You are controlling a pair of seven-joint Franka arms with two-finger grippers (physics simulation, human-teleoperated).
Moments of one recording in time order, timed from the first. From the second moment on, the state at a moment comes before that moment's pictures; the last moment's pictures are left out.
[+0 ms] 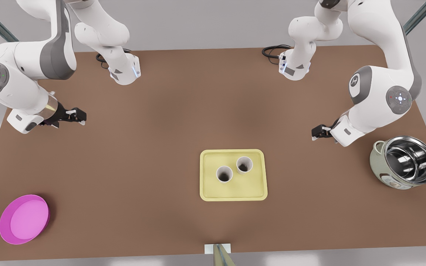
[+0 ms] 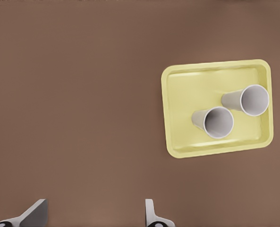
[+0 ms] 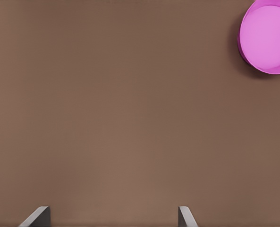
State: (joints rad) left arm -0.06 0.21 -0.07 -1.53 -0.10 1.69 -0.01; right arm -0.08 0.04 0.13 -1.58 -0.04 1.50 -0.06
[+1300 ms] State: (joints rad) left arm -0.11 0.35 -0.08 -1.56 -0.02 1.83 0.03; right arm 0.53 1.01 0.21 -1.15 -0.05 2.50 0.70
